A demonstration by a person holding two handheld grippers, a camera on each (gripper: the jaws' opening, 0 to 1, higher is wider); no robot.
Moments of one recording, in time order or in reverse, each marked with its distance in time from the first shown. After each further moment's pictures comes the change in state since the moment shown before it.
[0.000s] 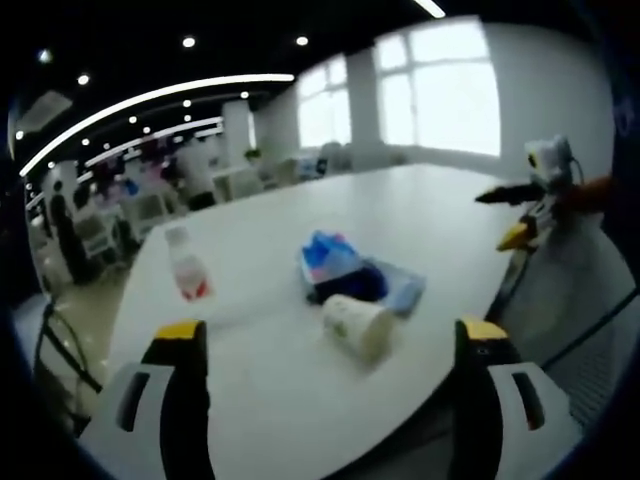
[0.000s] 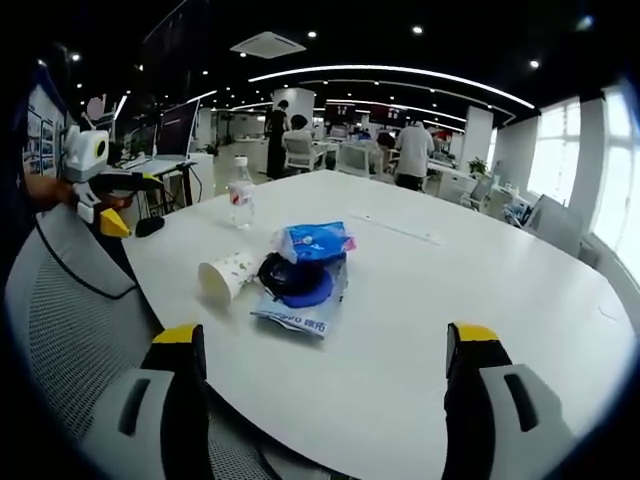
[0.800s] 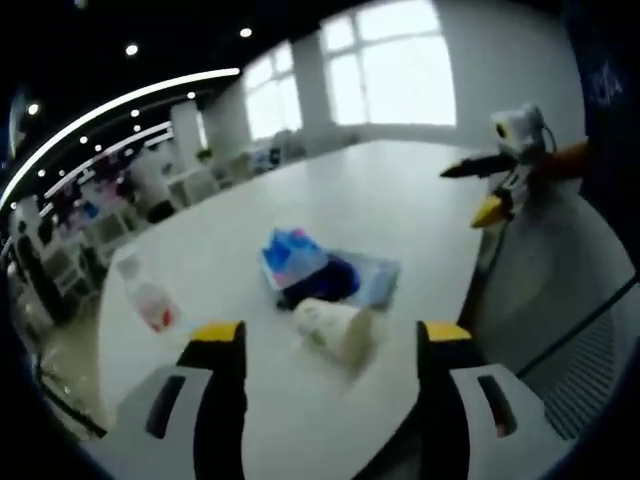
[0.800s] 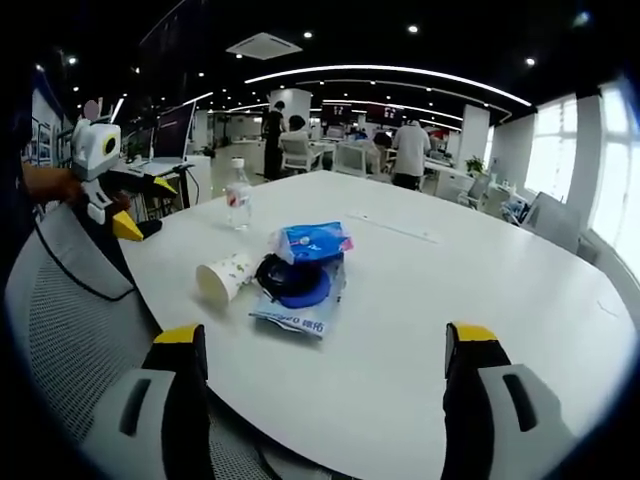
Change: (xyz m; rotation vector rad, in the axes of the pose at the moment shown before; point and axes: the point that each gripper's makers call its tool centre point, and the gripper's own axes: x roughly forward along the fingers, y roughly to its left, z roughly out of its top) left arm 0.030 -0.030 0.006 0.165 0.082 -0.226; right arm -0.002 -0.003 0.001 0.016 -0.006 -0.011
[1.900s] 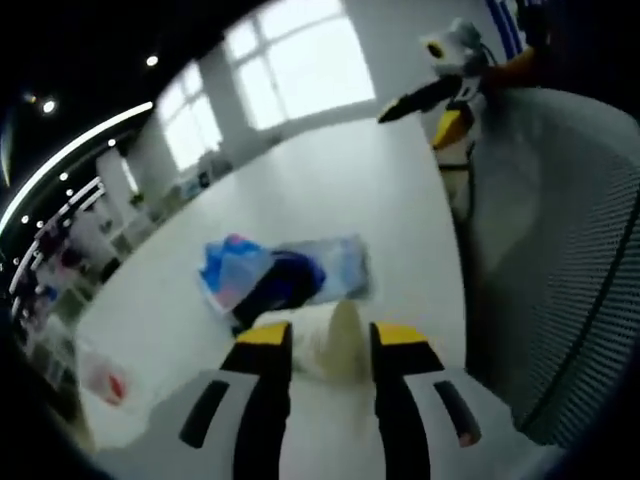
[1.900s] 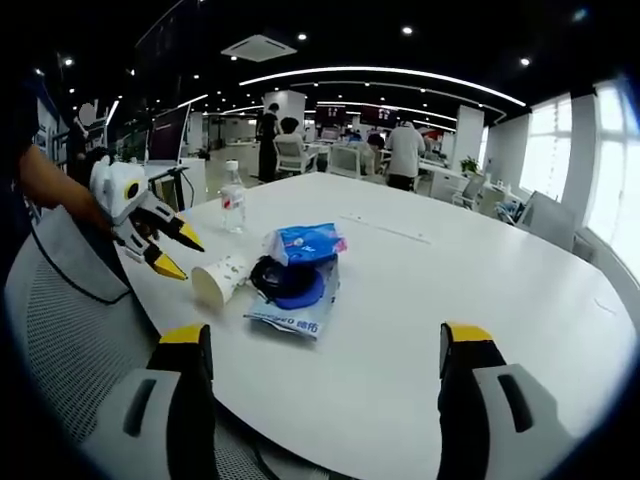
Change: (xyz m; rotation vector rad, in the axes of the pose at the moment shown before) left arm 0.073 -0.016 -0.032 0.291 -0.018 -0.187; right arm -0.002 -0.004 -0.001 0.007 -0.004 -0.022
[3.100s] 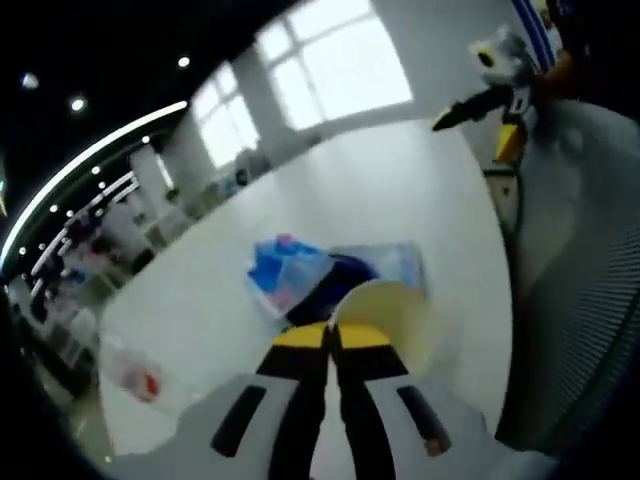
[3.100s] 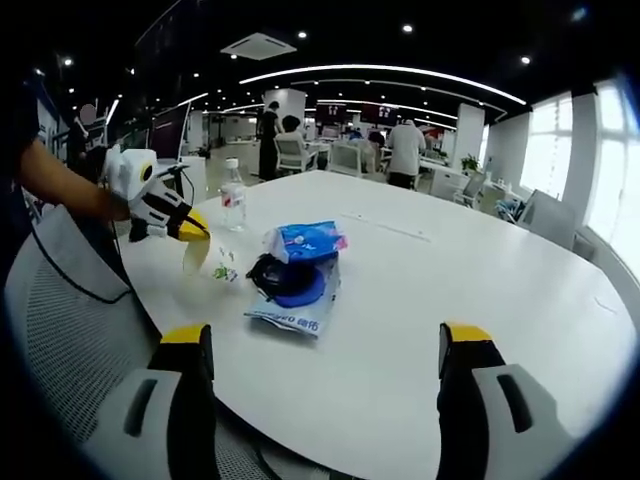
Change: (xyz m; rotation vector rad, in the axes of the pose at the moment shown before) left arm -0.012 0.054 0.009 -0.145 0.004 0.171; right arm 0.000 0.002 0.000 0.003 0.006 0.005
